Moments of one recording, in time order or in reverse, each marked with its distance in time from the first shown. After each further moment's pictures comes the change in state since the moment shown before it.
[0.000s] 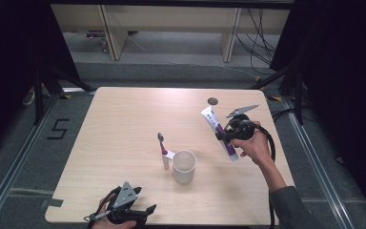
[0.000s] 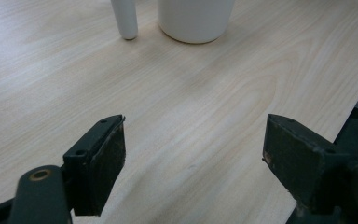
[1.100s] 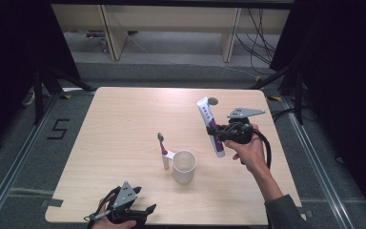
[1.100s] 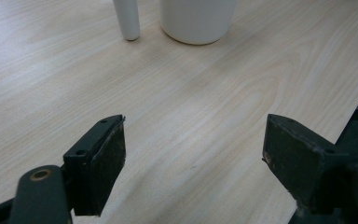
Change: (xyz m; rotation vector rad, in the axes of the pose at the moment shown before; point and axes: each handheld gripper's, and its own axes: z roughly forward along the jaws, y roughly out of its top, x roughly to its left) left arm 0.000 0.000 0.001 -0.023 0.004 -0.021; right arm 0.031 0.003 -0.014 -0.304 0.069 -0.013
